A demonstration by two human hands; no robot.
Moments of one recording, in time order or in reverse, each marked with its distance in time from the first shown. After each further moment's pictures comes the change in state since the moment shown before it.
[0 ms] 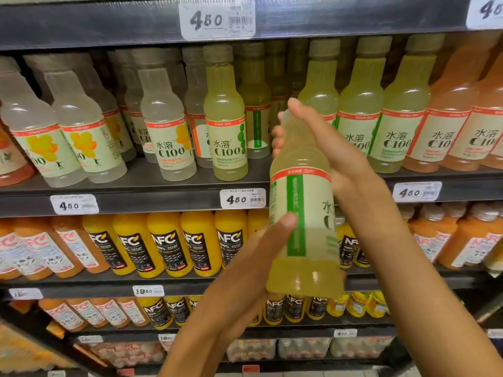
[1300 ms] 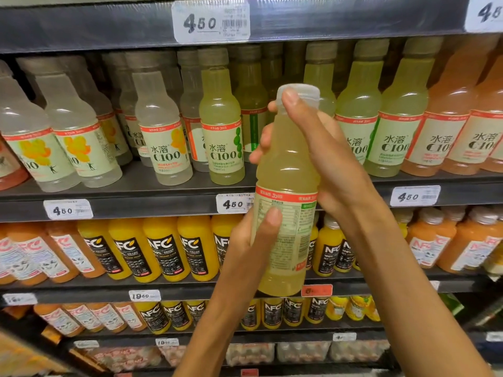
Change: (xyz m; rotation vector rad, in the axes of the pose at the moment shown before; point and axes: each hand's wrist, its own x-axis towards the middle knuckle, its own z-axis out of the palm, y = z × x) left_hand 0.028 -0.011 -0.005 0.188 0.224 0.329; right_hand -0.023 -0.002 0.021 -0.180 -0.076 -0.268
